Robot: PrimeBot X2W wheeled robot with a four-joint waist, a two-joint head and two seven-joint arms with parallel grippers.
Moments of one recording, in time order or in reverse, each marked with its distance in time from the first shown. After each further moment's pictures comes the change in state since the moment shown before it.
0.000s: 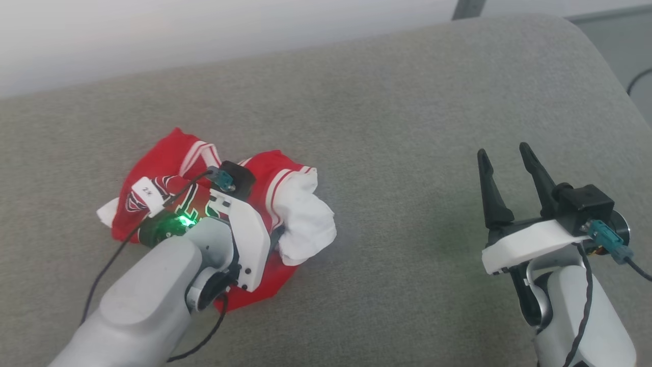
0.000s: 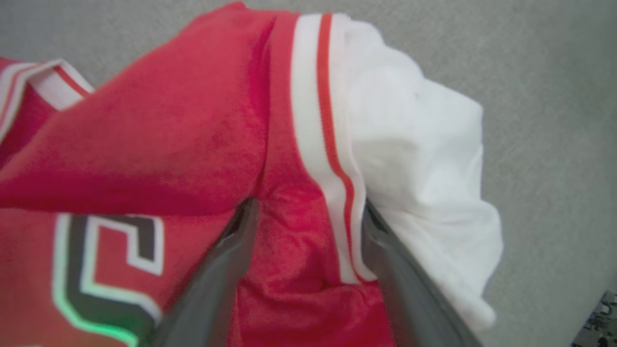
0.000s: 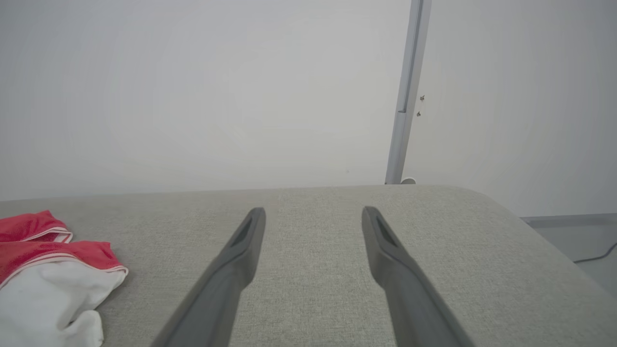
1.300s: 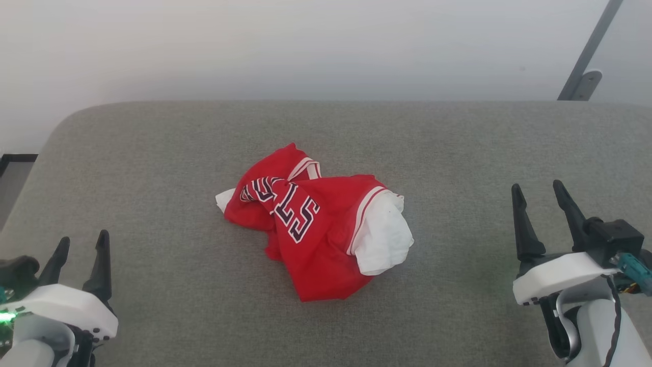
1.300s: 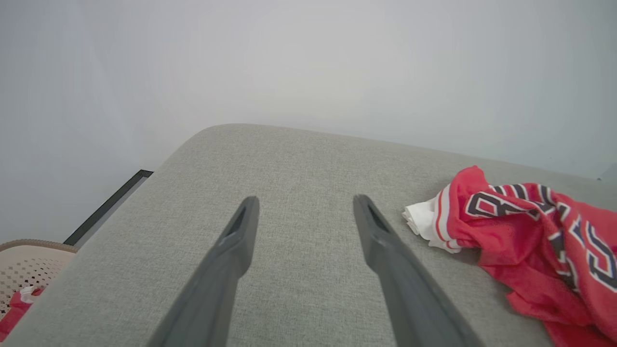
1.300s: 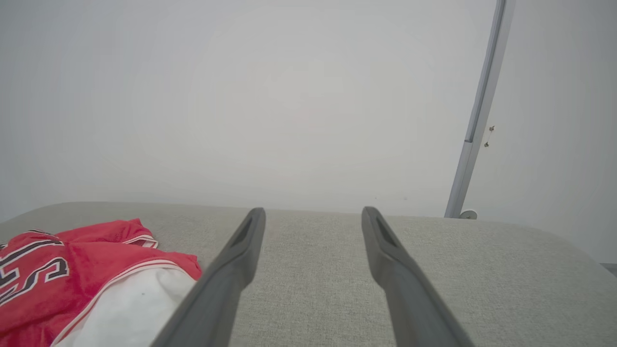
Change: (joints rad) left arm 0.468 0.215 0.461 -0.090 -0.104 0.081 -0.719; right arm 0.111 -0.040 -0.081 -0.015 -0.004 0.000 0.003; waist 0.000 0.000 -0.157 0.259
